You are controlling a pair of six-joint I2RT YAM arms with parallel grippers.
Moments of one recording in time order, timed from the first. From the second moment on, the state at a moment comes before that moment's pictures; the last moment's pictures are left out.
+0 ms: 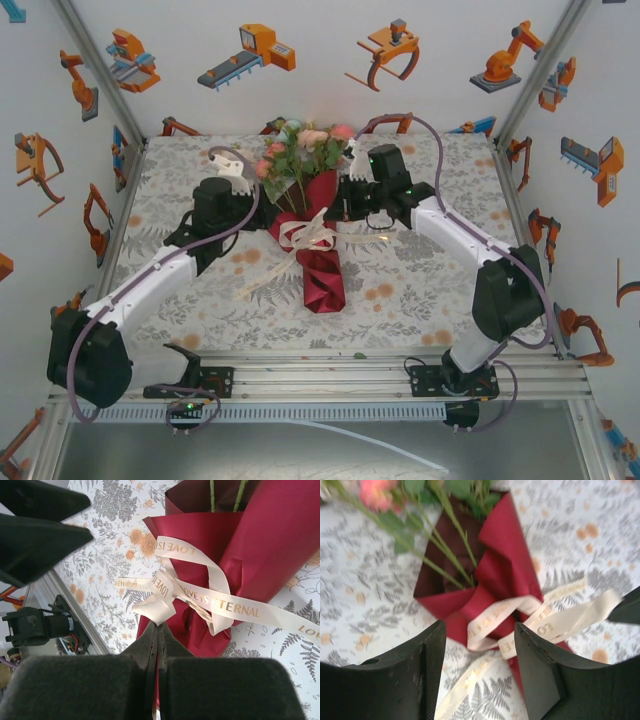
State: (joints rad) left arm -0.49 1.28 0.87 -0.04 0.05 -0.31; right arm 0.50 1.64 1.30 -0.32 -0.58 0.36
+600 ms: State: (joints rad) left arm -0.49 1.60 0.95 -0.09 0.16 -0.21; right arm 0.50 1.64 1.30 -0.37 -0.58 0.35
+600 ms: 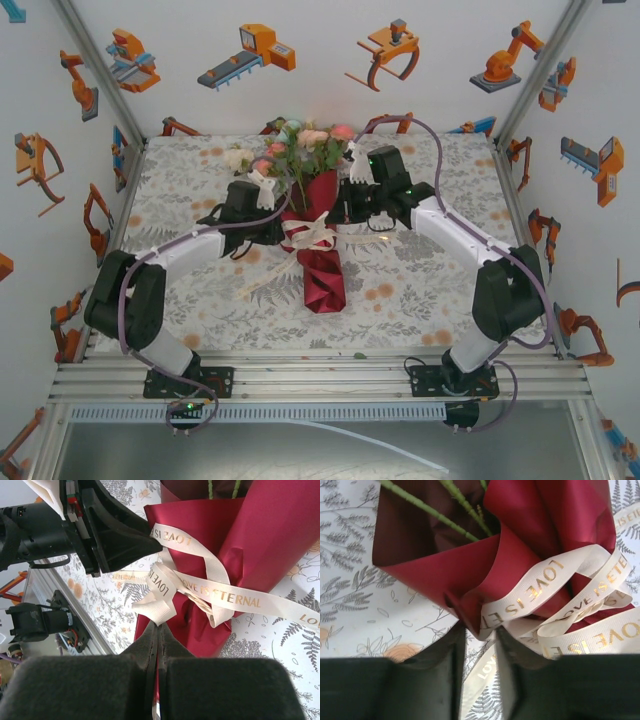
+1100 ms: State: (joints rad) left arm -0.49 1.35 0.86 -0.12 0.12 -0.34; right arm 0.50 1.60 1.27 -0.34 -0.49 0.38
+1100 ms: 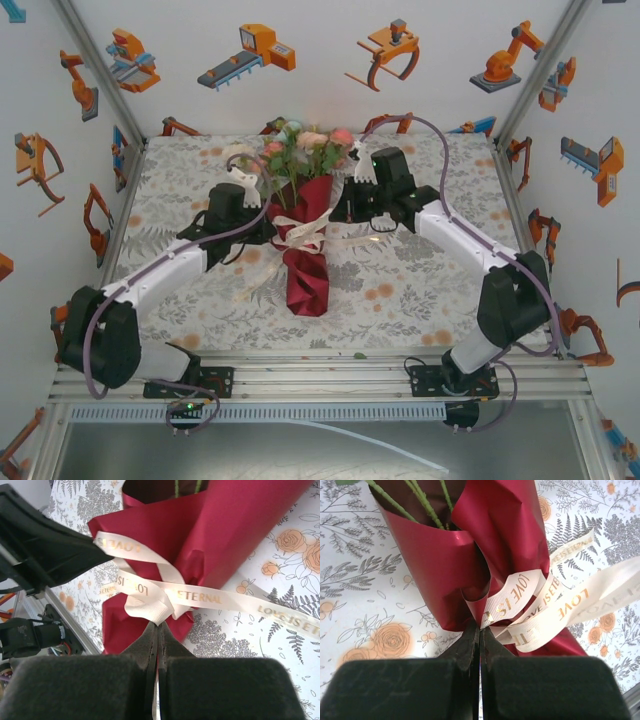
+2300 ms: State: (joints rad) left arm -0.50 1.27 0.86 -0.26 0.05 -0.34; right arm 0.51 1.60 1.27 -0.29 -0.54 0.43
